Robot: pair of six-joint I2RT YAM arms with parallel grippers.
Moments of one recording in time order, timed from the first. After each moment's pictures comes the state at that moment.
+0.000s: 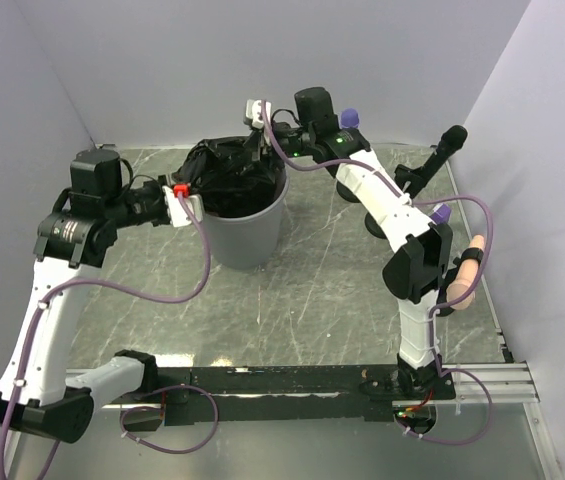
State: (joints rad) left arm -0.21 1.10 1.48 -0.85 0.70 1.14; right arm 0.54 2.01 2.16 -0.58 -0.83 -0.61
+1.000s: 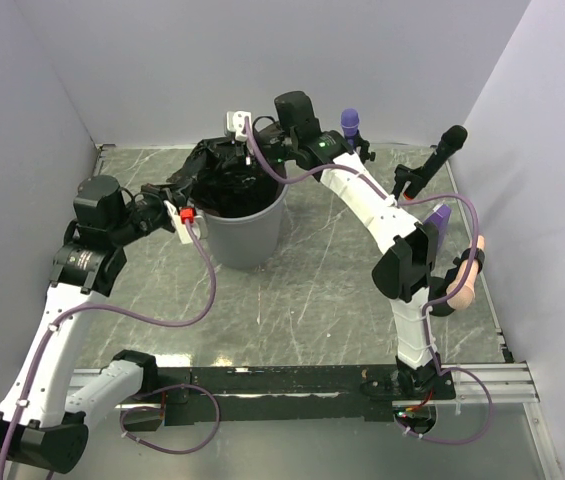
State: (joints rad) left arm -0.22 0.93 1.15 -0.43 0.58 1.22; right arm 0.61 2.08 2.23 -0.56 -0.87 -0.70
